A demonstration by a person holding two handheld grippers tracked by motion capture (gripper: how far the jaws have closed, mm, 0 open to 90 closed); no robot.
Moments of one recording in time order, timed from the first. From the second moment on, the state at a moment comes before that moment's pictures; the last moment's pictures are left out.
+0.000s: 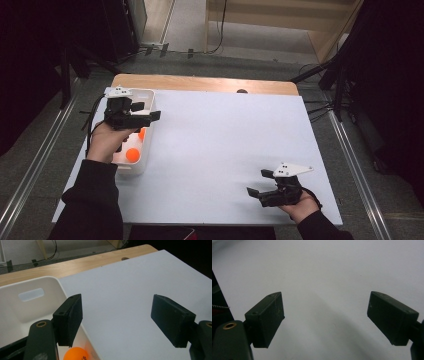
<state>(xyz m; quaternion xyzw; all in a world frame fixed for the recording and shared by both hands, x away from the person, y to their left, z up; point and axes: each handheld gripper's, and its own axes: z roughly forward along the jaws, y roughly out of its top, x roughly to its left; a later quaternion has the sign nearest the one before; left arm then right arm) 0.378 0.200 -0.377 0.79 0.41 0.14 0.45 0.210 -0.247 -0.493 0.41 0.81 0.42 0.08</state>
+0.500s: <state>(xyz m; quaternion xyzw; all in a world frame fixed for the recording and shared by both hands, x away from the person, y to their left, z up) 0.368 0.188 -0.374 0.81 0.37 0.13 0.44 0.210 -0.247 -0.493 0.41 0.81 0.42 0.08</state>
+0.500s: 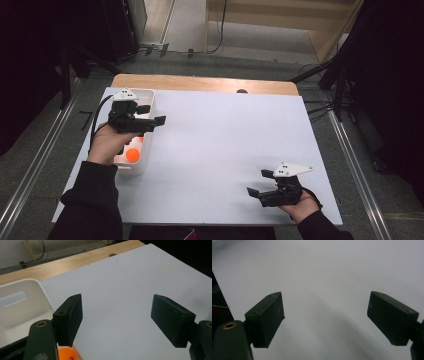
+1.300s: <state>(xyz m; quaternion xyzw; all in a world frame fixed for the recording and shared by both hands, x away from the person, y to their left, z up) 0.348 0.181 -0.381 0.82 0.32 0.09 0.46 0.209 -0.247 -0.492 0.41 0.81 0.42 0.08</state>
